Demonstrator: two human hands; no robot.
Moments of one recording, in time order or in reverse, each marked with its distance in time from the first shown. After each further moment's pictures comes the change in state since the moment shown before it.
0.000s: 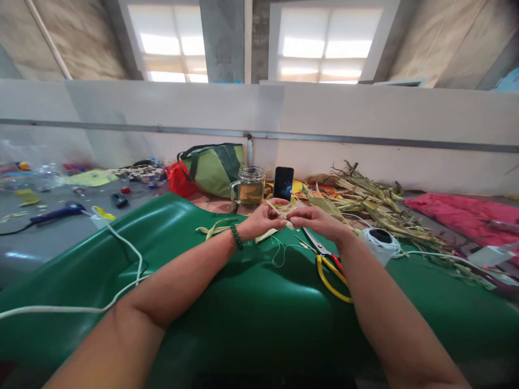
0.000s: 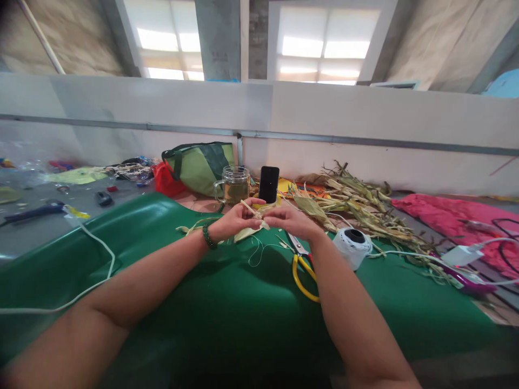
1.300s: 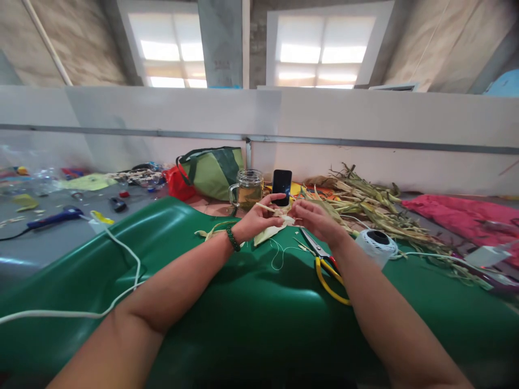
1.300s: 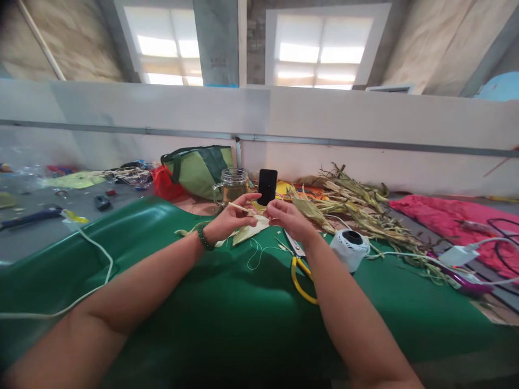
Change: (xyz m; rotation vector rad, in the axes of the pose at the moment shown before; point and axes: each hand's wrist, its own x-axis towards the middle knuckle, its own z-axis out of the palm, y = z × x) left_hand -0.004 0.014 -0.002 -0.070 0.038 0.099; right_hand 0.004 -0.001 0.010 0.461 0.166 -0.020
